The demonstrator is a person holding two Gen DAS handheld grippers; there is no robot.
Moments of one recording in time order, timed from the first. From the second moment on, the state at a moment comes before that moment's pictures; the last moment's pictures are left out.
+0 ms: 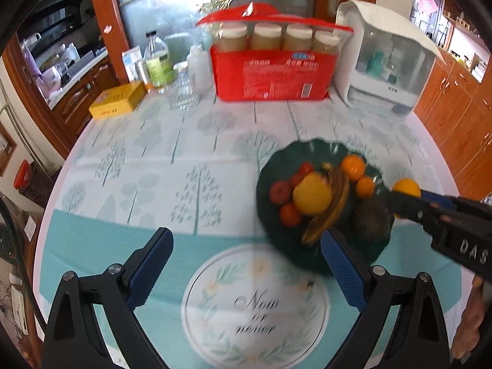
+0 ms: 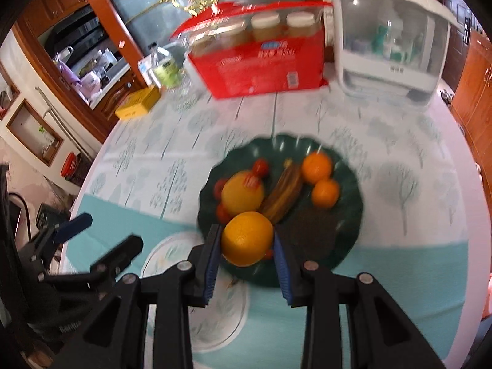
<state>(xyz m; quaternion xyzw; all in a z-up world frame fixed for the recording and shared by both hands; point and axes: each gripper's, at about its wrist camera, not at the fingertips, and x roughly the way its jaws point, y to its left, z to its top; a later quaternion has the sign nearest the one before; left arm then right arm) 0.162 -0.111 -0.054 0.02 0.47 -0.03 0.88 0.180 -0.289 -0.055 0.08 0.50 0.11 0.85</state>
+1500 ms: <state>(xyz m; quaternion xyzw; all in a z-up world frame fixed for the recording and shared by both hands) 0.216 -0.152 -0.114 0.00 0.54 -0.02 0.84 0.239 -0.319 -0.129 0.07 0.57 0.12 0.81</state>
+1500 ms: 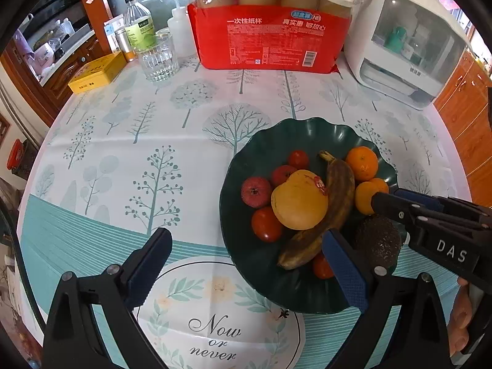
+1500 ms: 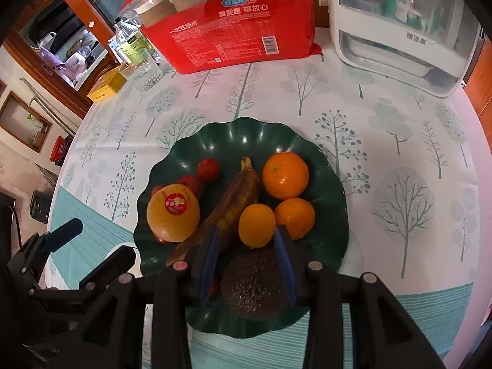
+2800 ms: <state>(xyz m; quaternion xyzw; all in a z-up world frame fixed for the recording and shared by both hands) 0.052 -0.050 0.008 -0.02 0.46 -0.02 0.89 0.059 -0.249 -0.014 0.07 0.49 0.08 0.86</state>
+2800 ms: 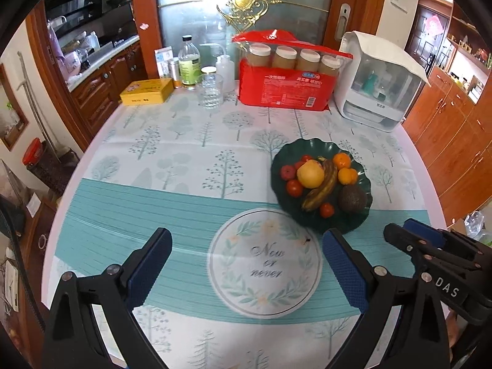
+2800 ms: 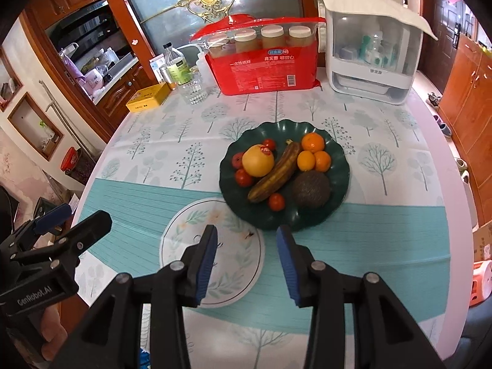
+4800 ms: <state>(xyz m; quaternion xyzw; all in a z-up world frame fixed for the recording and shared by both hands) -0.007 -0.022 0.003 0.01 0.46 -0.03 0.89 -0.014 -0.185 0.000 0.05 0.46 0.05 0.88</state>
